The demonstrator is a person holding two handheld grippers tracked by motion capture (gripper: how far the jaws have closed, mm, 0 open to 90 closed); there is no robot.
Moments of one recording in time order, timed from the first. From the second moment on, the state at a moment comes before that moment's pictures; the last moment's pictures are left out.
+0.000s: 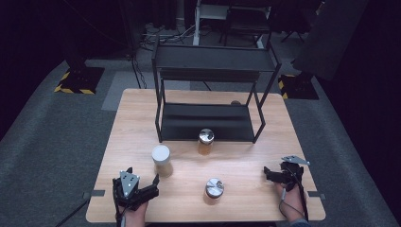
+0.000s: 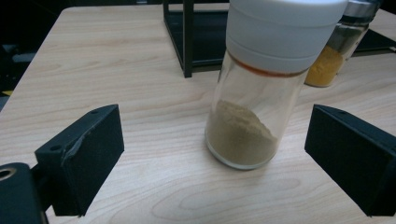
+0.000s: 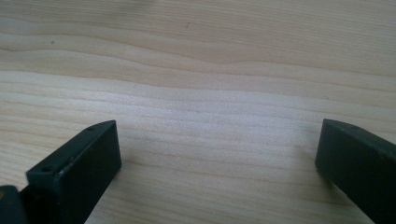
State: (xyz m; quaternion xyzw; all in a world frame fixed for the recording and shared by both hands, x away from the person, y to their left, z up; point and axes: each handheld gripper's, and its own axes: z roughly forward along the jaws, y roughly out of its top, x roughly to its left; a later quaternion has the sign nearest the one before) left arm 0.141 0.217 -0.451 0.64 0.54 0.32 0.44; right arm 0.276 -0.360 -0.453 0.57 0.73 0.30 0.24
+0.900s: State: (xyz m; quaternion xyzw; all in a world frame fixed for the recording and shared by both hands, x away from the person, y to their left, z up) left arm 0.176 0.197 -0.454 0.65 0.50 0.33 0.47; right arm 0.278 -0.359 -0.454 0.57 0.72 0.30 0.24
